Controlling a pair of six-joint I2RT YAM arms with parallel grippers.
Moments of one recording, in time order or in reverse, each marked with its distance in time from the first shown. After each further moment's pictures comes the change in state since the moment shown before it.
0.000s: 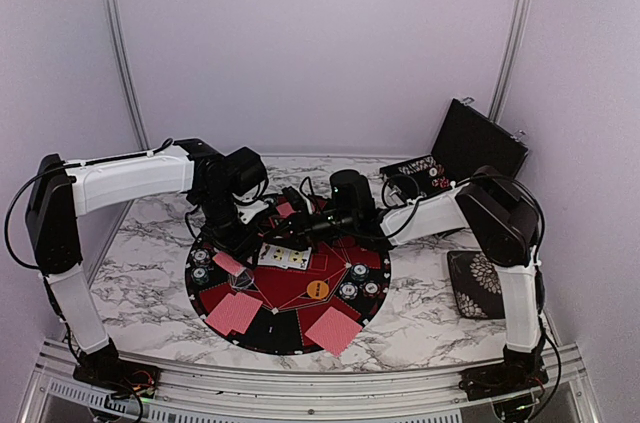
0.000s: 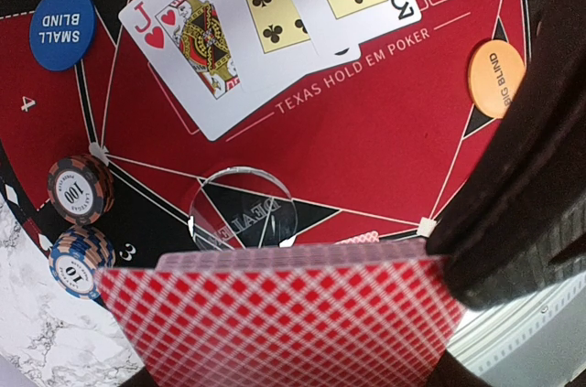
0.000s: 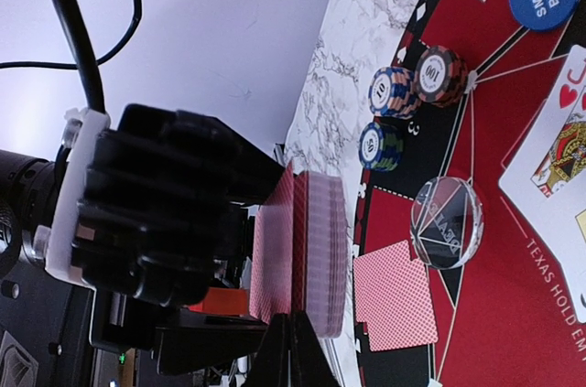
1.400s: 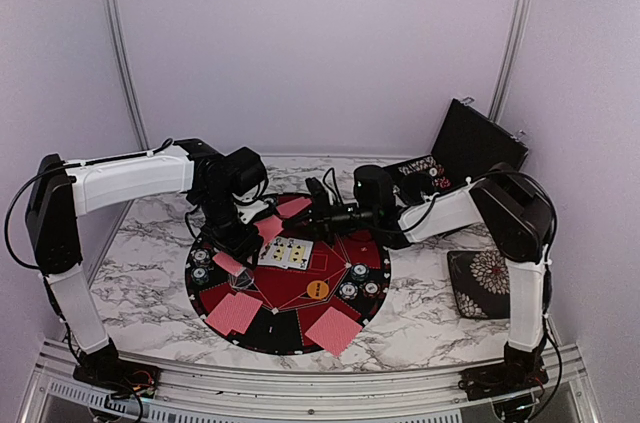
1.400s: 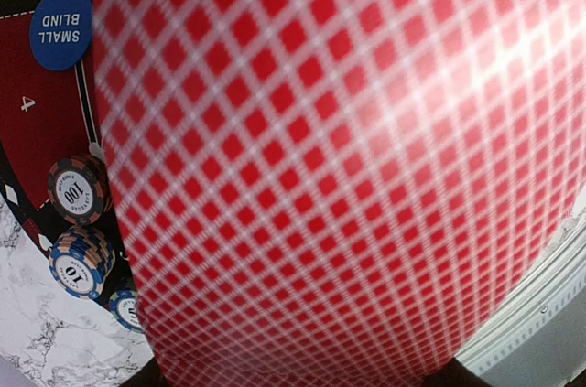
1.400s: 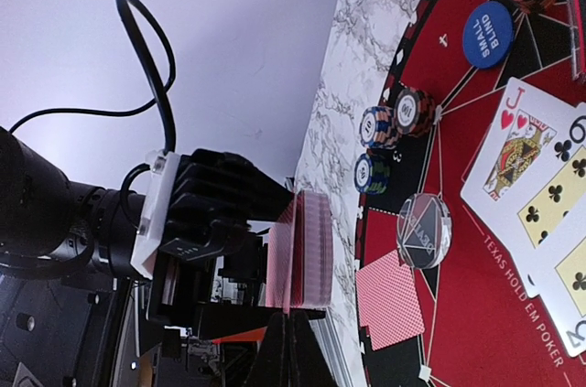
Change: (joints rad) left arm 0.001 0.000 0.000 0.000 0.000 0.000; right arm -0.087 -0.069 -0.114 0.113 0.019 0.089
